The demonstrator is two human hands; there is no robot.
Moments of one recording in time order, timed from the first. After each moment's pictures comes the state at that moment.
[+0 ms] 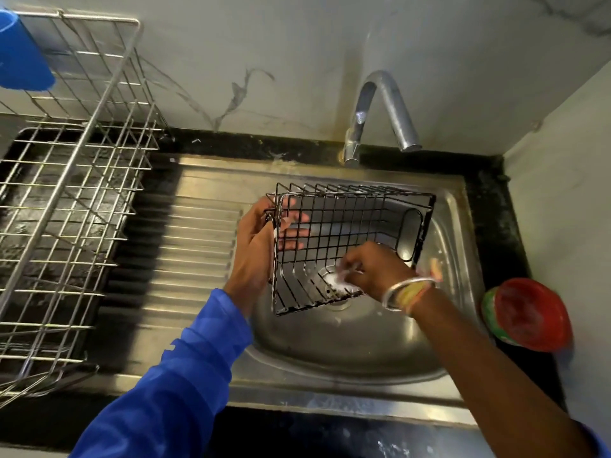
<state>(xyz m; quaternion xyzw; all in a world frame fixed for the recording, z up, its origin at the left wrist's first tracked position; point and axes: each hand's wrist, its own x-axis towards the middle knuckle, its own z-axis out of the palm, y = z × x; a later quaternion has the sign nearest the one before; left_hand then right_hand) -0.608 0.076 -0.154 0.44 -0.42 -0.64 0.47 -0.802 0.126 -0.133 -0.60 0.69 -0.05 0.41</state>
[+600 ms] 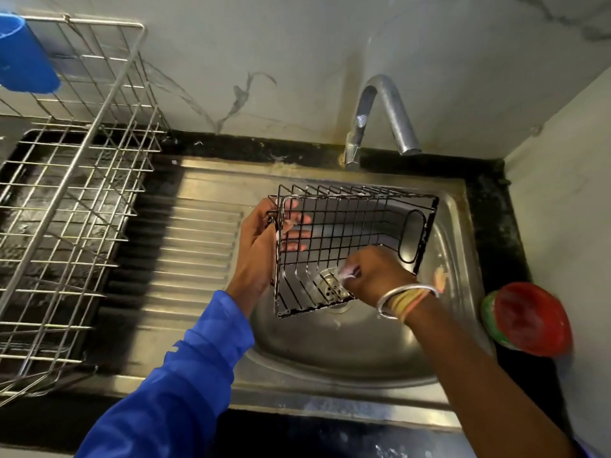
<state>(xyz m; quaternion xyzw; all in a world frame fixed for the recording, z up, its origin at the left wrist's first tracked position) -0.613 0.076 -0.154 0.45 -0.42 -0.63 0.47 -0.797 0.129 -0.133 -0.61 0.72 -0.04 0.34</state>
